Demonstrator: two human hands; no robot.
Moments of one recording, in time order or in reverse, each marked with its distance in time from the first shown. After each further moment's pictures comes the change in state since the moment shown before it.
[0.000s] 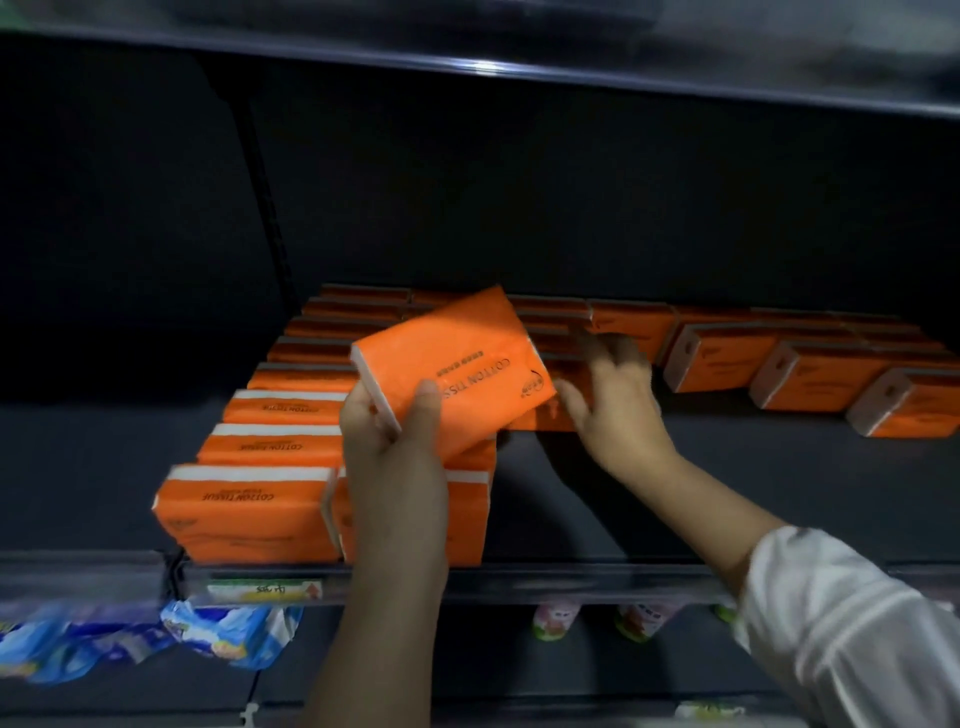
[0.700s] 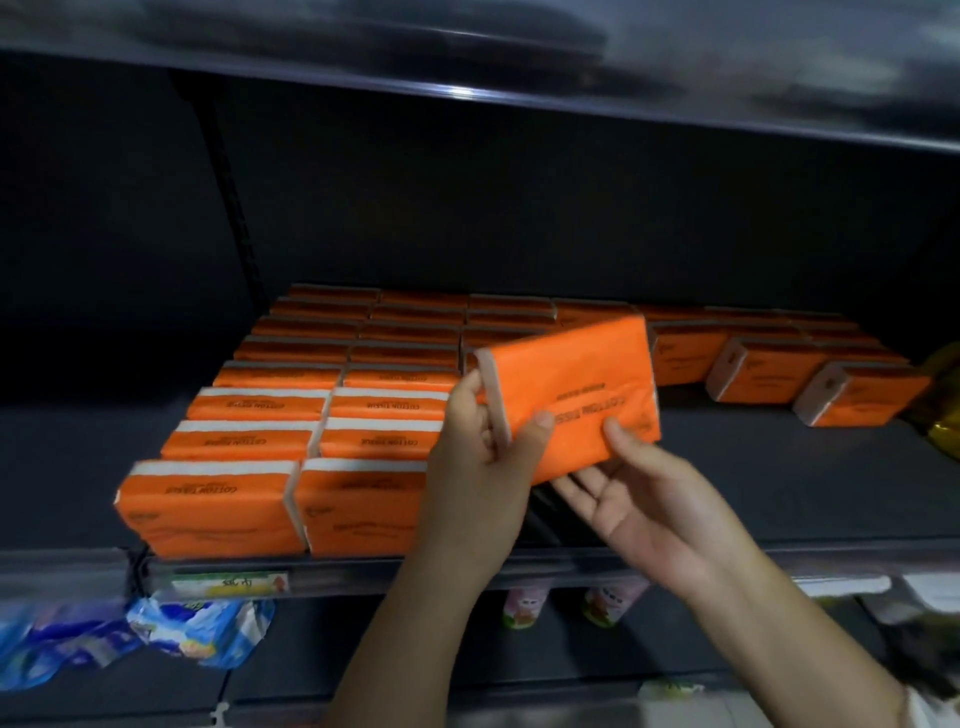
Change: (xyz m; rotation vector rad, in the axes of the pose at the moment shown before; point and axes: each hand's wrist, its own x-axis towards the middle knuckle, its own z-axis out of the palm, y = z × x) left_hand -0.031 -0.011 0.036 0.270 -0.460 0.078; right_hand -0.079 -0.001 -0.059 1.839 -0.375 0.695
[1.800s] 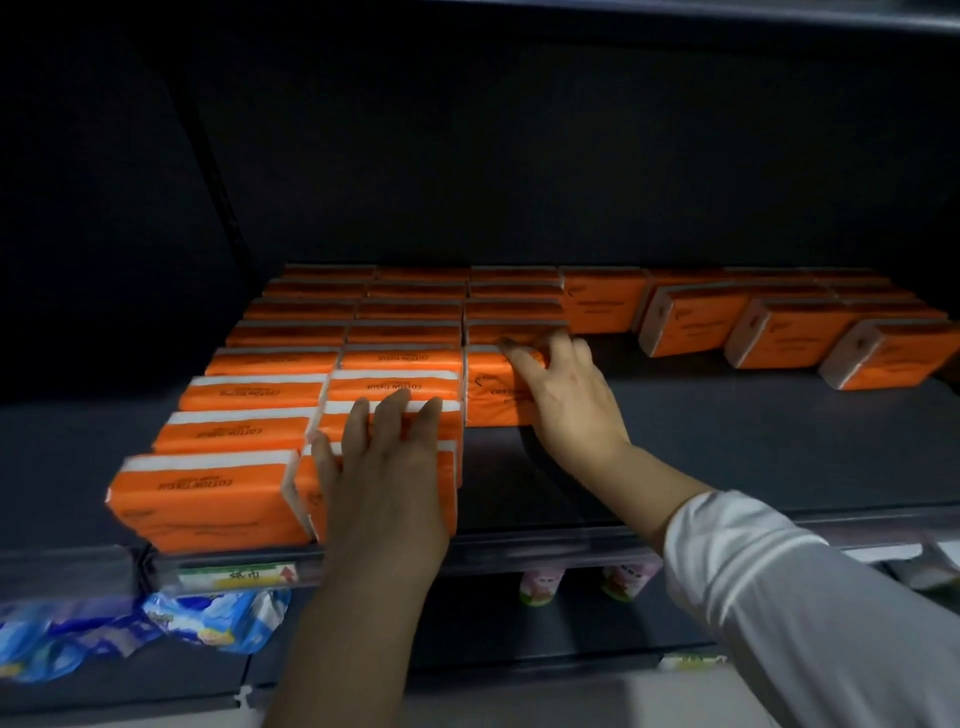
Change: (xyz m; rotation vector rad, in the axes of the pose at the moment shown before) left_hand 0.004 -0.025 -0.046 1.324 -0.003 -0.064; right_hand 0.101 0.023 -0.016 -2.232 0.273 -0.826
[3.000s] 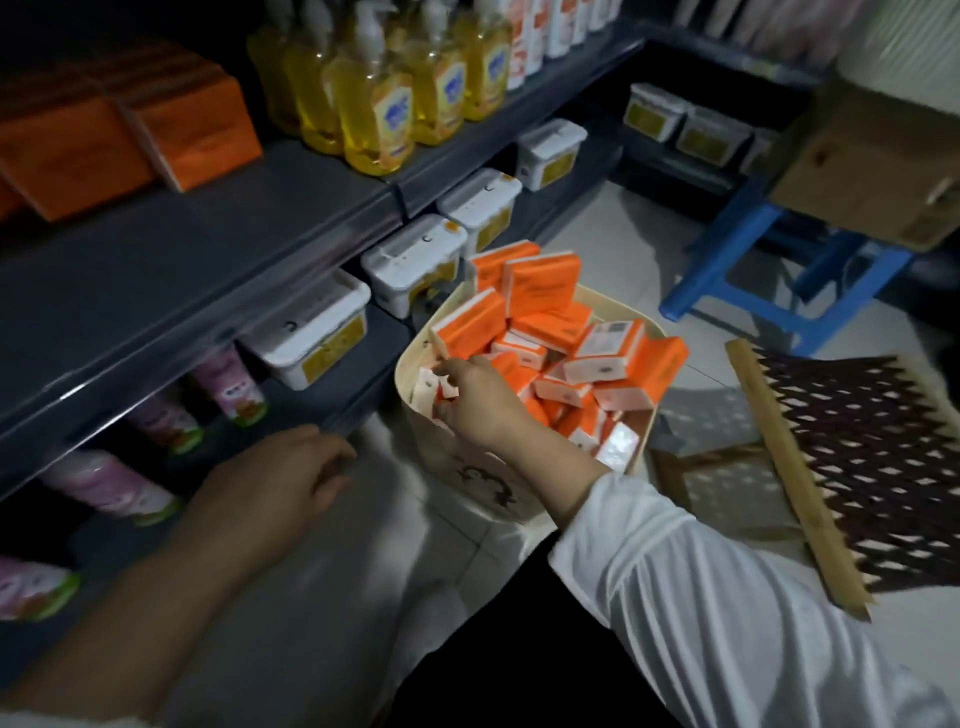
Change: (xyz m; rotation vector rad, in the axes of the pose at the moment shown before) left_hand -0.142 0.295 0.144 0.012 -0.530 1.043; right_hand -0.395 0.242 -0.116 0.374 -0.259 1.101
